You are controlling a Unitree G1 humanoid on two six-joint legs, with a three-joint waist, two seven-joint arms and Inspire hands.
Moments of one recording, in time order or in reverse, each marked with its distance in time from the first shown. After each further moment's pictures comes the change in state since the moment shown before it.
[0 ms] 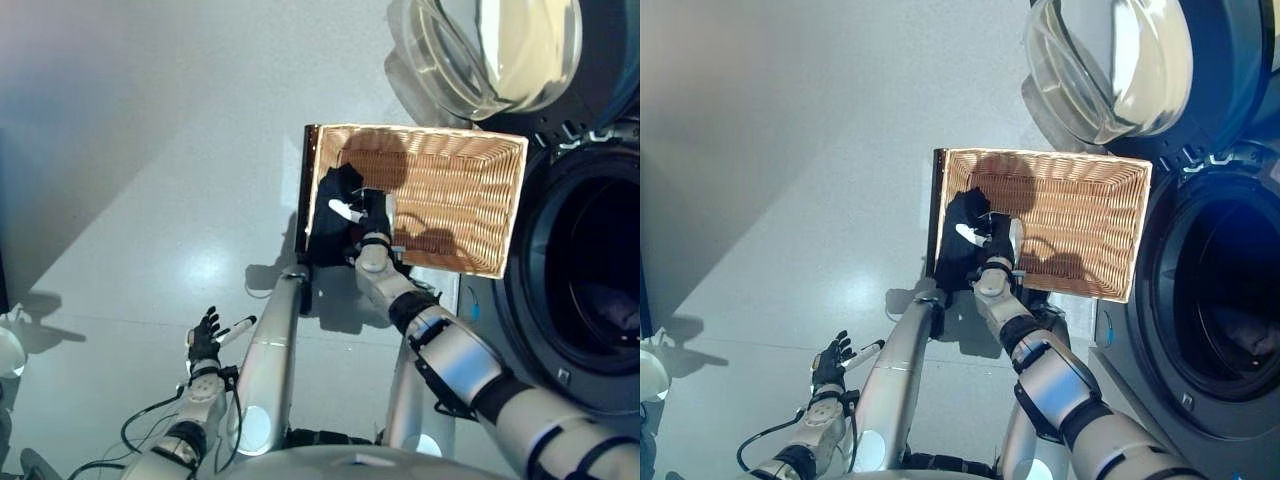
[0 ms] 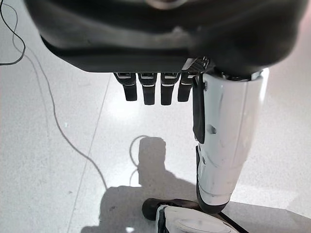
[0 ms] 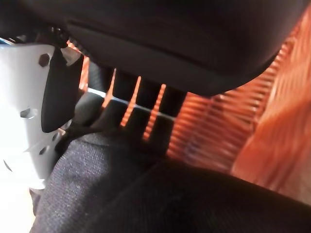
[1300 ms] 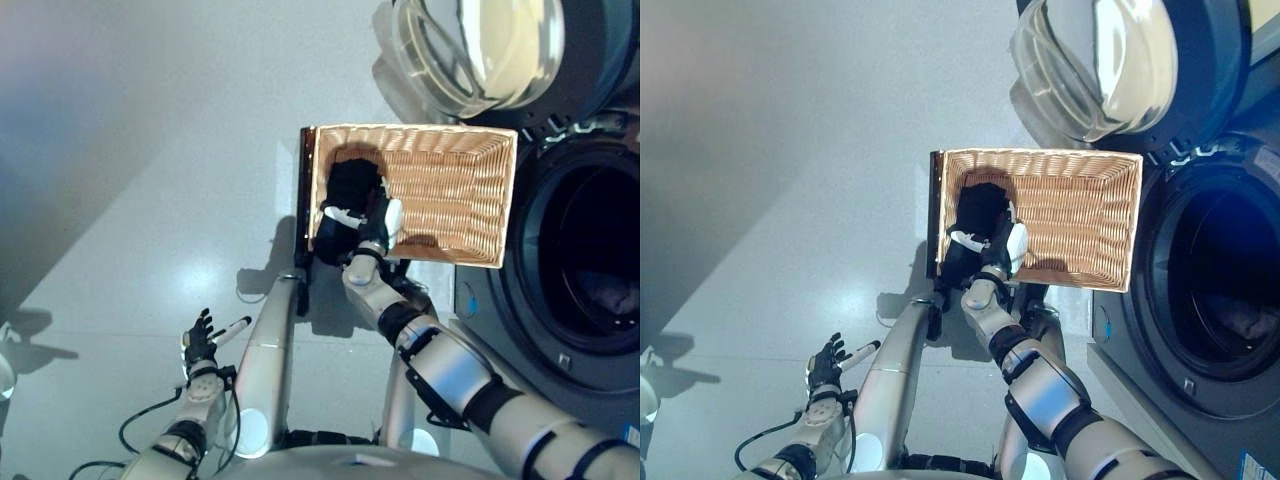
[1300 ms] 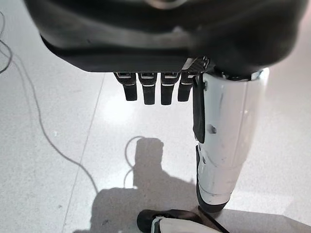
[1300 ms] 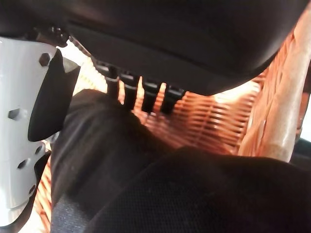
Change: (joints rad) left arm -0.006 -0.001 0.008 0.017 0.002 -0.008 0.045; right arm -0.001 0.072 0.014 0.054 -0.139 -0.048 -0.270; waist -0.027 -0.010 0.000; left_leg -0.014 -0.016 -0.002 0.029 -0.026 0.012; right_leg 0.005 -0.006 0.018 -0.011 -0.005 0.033
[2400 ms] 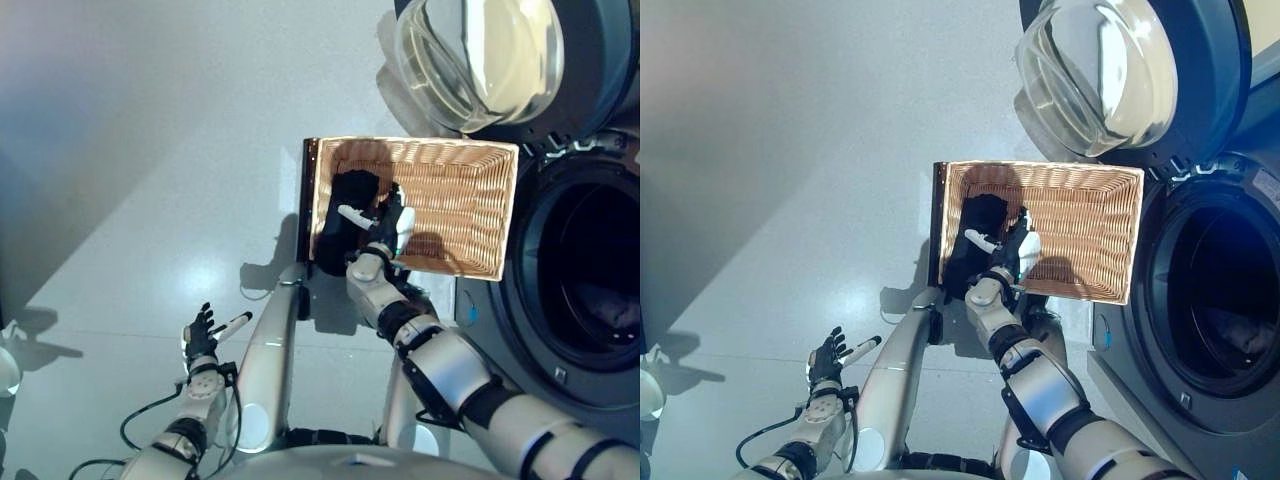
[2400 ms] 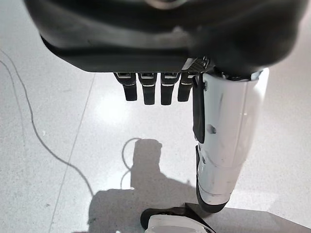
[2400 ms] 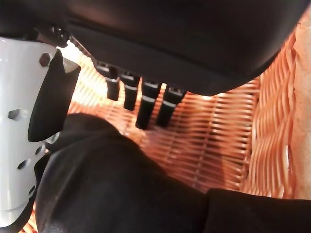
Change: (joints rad) left arm -0.010 -0.001 0.000 0.000 0.018 -0.019 0.000; right arm 0.003 0.028 -0.150 0.040 -0.002 0.005 -0.031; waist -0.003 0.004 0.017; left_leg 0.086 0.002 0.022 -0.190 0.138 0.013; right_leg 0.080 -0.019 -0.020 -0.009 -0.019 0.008
